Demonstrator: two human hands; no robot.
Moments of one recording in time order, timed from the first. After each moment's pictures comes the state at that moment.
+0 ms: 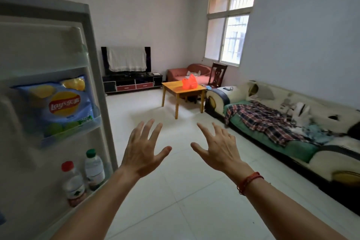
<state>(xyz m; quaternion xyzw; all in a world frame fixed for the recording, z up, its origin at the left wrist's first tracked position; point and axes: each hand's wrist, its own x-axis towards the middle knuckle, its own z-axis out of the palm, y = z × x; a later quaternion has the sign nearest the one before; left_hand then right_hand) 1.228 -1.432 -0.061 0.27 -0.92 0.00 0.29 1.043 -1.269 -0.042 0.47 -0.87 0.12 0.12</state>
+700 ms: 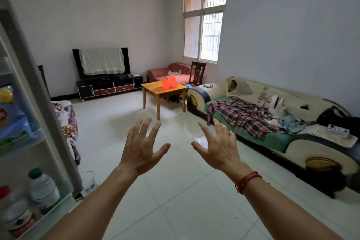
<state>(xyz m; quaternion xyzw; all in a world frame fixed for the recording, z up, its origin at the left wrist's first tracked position) 1.098 -1.389 -0.059 0.21 -0.93 0.01 0.30 0.930 -1.200 -0.049 0.41 -0.89 0.15 0.13</state>
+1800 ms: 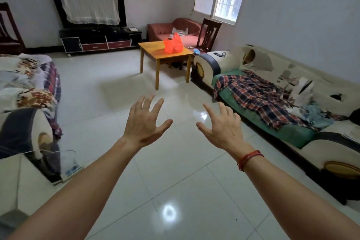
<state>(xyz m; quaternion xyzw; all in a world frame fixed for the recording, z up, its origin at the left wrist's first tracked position) 0.826 -1.662 -0.137 0.25 -0.94 -0.03 0.24 0.656 -1.475 -0.118 0.41 -0.91 0.06 0.07</state>
